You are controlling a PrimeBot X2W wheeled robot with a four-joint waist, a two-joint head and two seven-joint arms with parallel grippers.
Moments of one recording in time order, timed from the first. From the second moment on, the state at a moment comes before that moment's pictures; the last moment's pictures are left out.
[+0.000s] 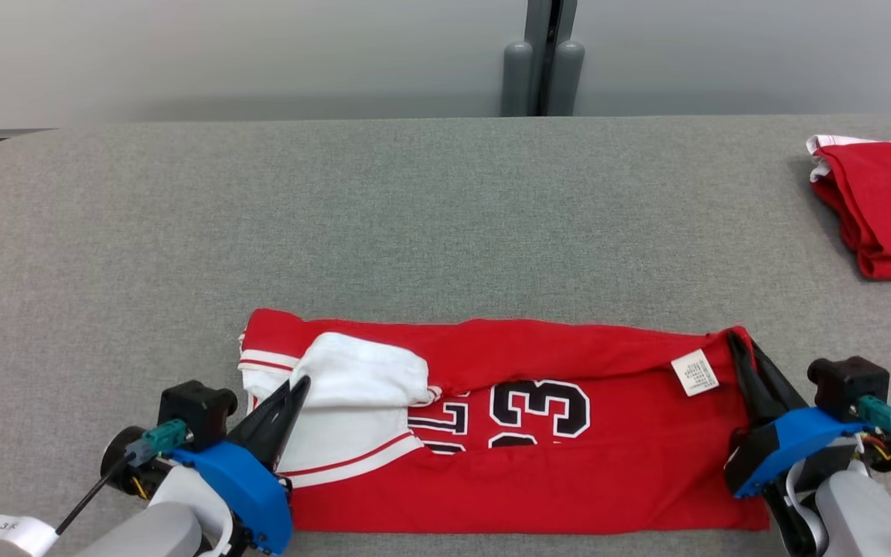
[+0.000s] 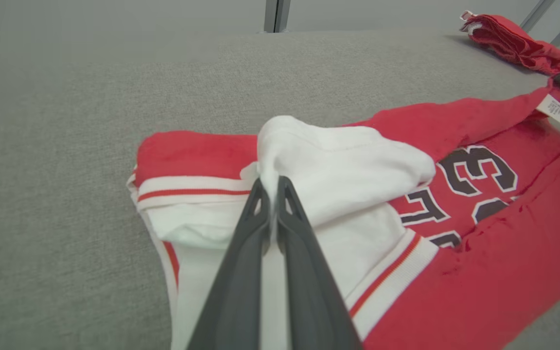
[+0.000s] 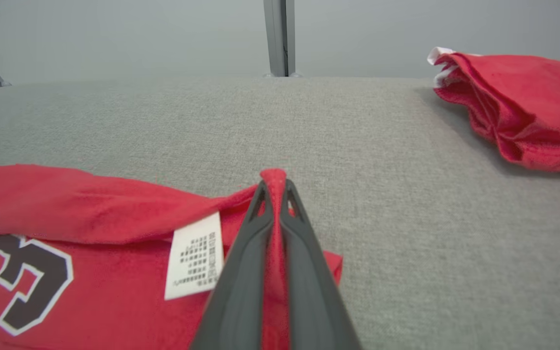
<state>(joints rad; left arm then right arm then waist) -0.50 0.59 -1.08 0.36 -0.99 0.05 -0.22 -0.36 -0.24 0.17 0.66 0.32 0.13 -0.26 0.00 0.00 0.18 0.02</state>
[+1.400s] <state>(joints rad) -0.11 0.20 -0.13 0.19 -0.35 0.02 -0.26 -0.22 -0.13 0.01 0.69 0.30 0.13 -0.21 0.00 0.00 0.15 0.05</state>
